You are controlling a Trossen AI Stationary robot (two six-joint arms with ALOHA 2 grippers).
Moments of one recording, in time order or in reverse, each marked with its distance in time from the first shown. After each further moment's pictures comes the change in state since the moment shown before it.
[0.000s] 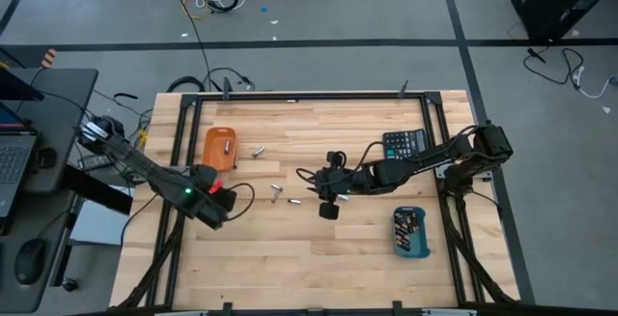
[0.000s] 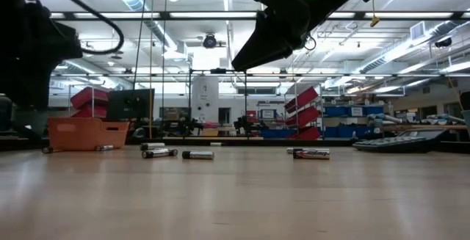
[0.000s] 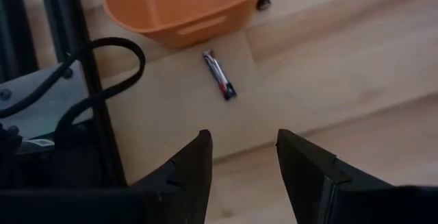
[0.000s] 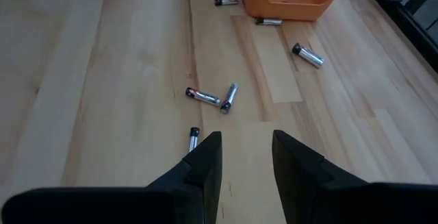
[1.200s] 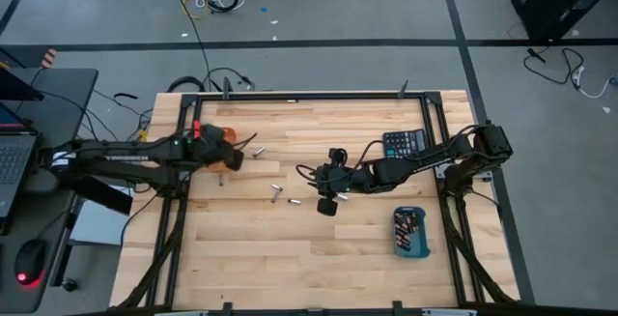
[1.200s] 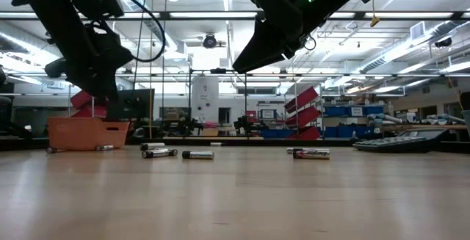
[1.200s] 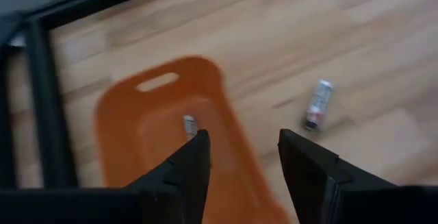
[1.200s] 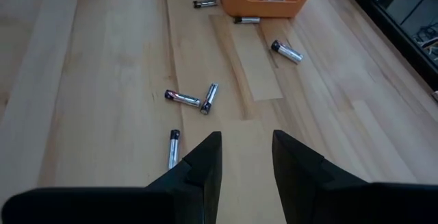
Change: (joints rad) left arm 0.696 -0.319 -0.140 0.437 -0.209 0.986; right arm -0.013 0.000 0.000 -0.010 0.052 0.025
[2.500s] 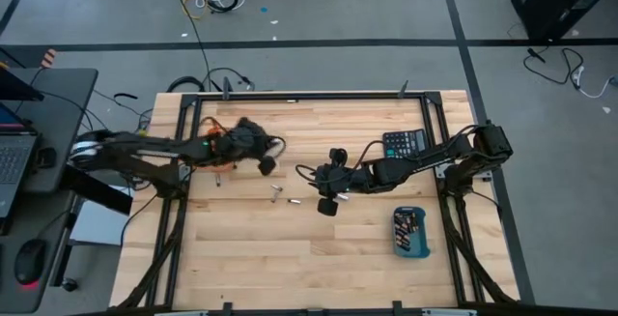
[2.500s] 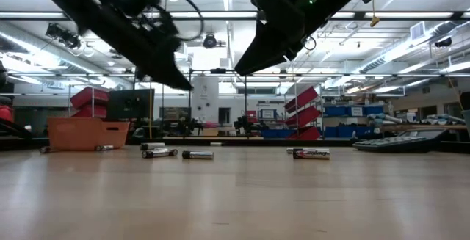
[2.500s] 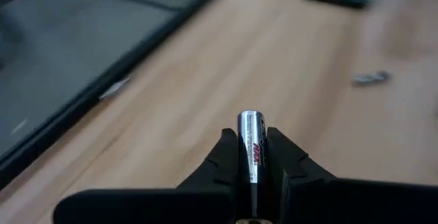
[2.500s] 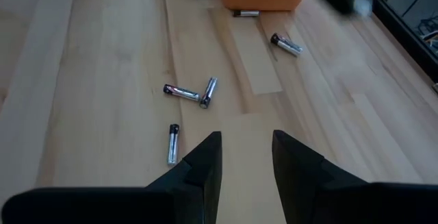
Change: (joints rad) left arm 0.065 0.308 -0.003 0.873 0.234 0.720; right arm 0.000 0.000 0.000 -0.020 0.000 0.022
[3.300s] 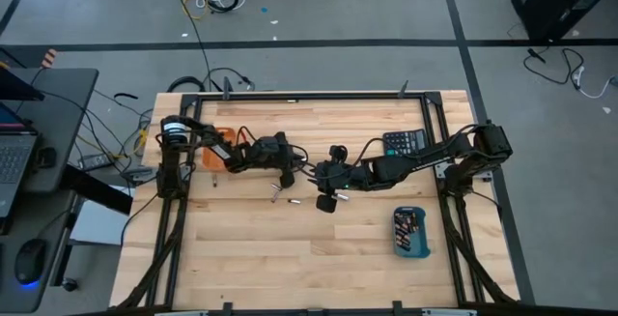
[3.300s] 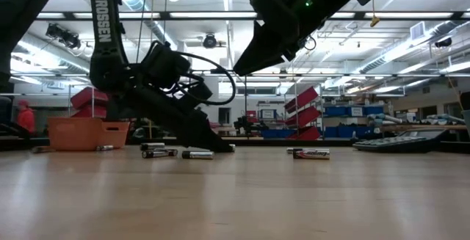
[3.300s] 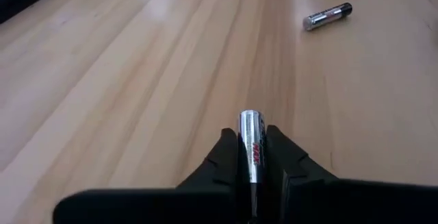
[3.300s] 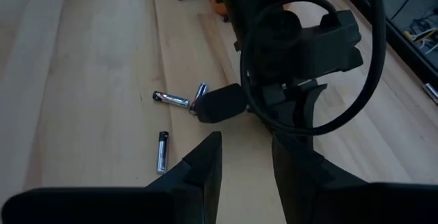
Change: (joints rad) left arm 0.087 0.806 0.006 0.824 0.385 0.233; right arm -0.021 0.000 0.000 0.015 0.003 -0.002
